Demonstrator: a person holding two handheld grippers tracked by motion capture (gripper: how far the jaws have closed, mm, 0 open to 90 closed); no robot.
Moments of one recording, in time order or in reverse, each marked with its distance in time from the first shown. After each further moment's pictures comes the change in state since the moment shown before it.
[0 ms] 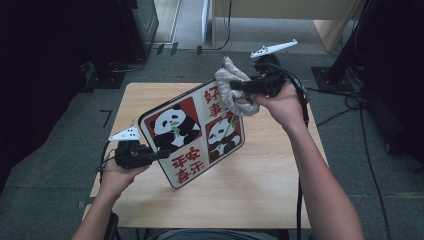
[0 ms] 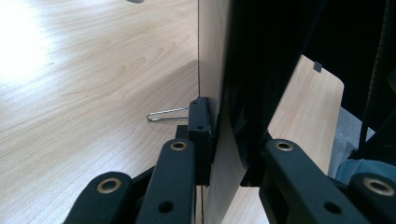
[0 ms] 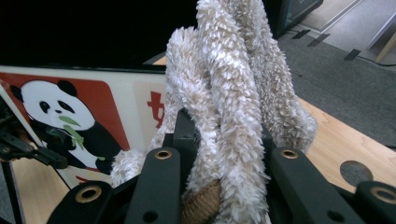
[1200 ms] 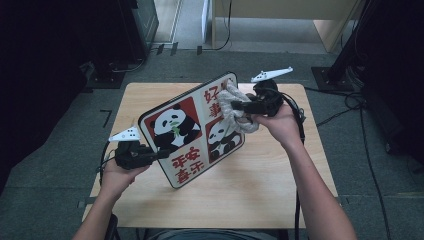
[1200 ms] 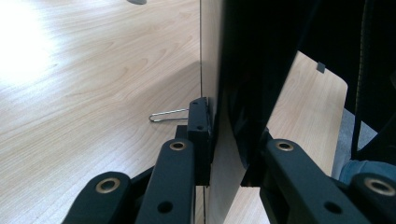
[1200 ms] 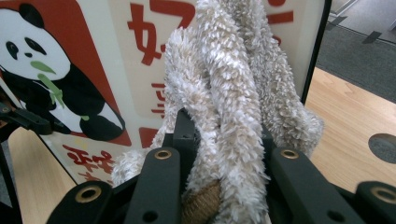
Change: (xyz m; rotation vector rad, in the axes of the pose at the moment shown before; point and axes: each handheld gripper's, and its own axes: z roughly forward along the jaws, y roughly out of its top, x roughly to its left) left arm -0.001 -0.001 0.000 -0.011 0.011 0.003; right arm -0.012 -0.057 0.025 0.022 0.038 0.016
